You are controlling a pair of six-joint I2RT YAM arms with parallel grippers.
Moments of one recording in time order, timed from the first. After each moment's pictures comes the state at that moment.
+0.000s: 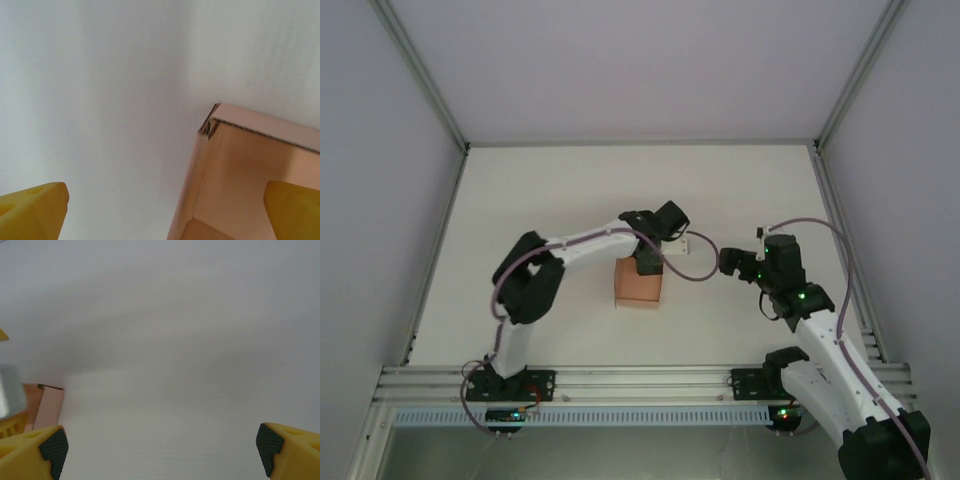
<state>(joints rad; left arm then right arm) -0.92 1.96 1.52 -0.69 -0.32 0.69 0.24 0.78 0.54 -0.43 -0.03 0.36</state>
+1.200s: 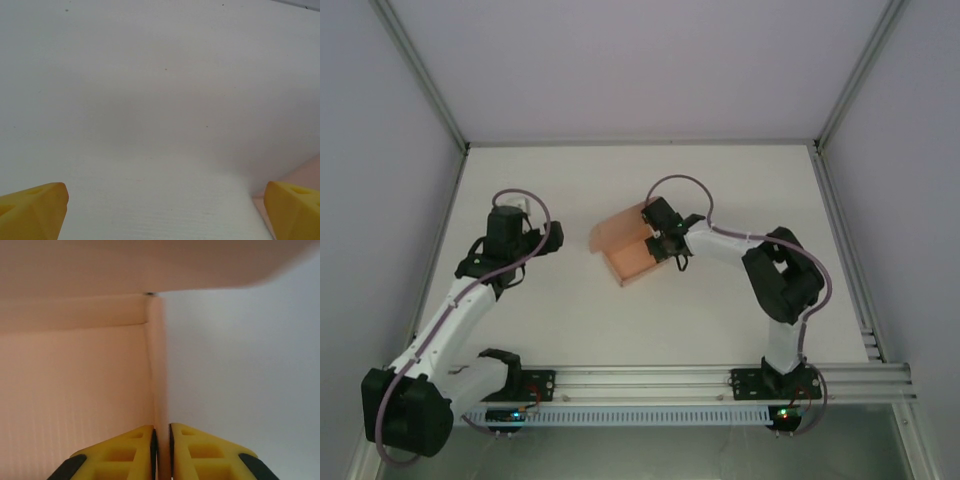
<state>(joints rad) -0.25 1.01 0.75 -0.42 -0.12 -0.36 0.69 1.84 1.18 -0.45 0.20 0.25</state>
